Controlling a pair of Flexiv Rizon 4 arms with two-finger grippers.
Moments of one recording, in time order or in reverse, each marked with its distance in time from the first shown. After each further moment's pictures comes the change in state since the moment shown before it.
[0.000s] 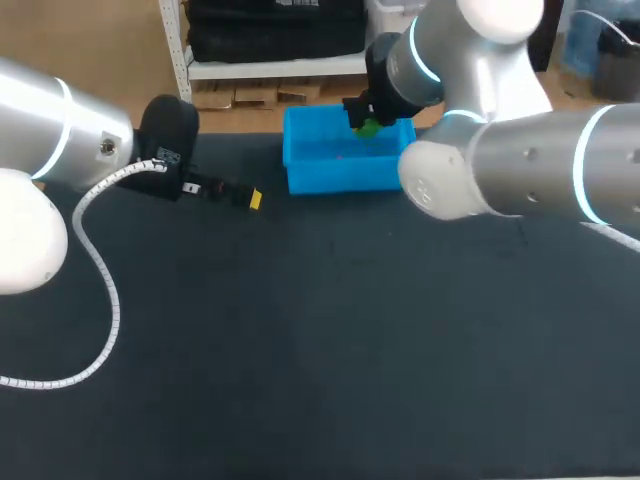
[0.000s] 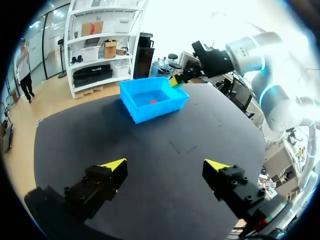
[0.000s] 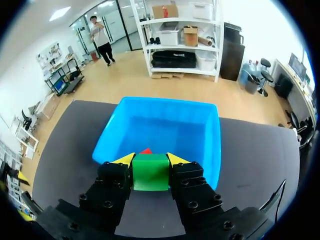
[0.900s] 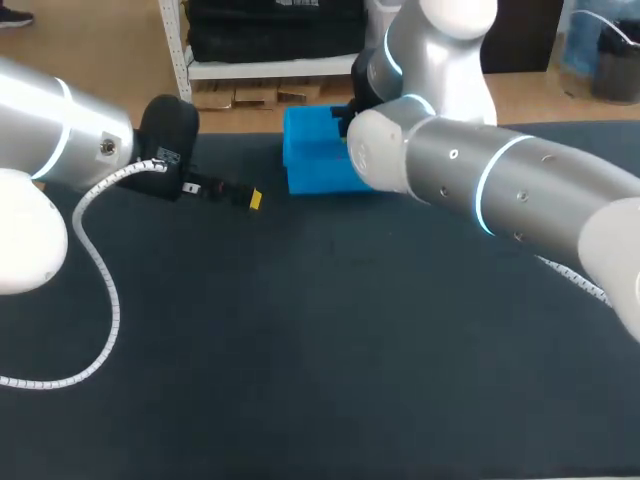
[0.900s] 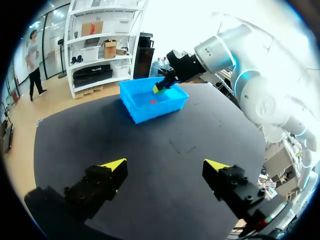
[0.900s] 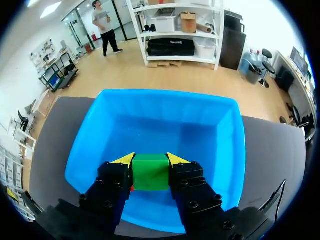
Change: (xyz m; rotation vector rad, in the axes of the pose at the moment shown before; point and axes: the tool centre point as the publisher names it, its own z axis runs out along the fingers) left arm 0.000 0.000 0.000 0.000 0.000 0.000; right arm -0.004 -0.014 0.073 0.016 0.096 0.034
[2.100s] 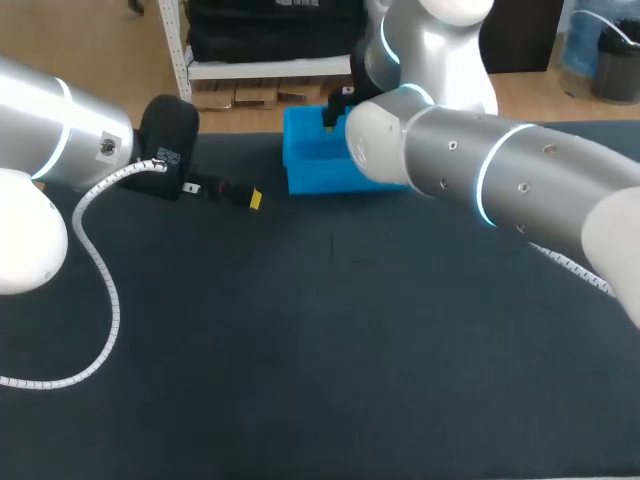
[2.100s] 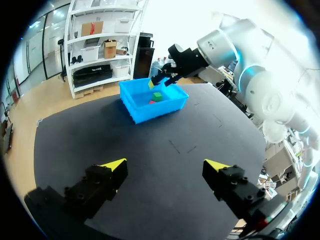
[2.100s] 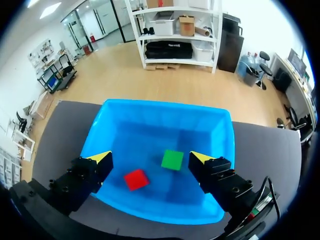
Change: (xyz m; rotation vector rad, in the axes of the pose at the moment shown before) left arm 0.000 0.000 0.000 0.000 0.000 0.000; right arm -0.015 0.005 -0.022 0.022 -0.013 -0.001
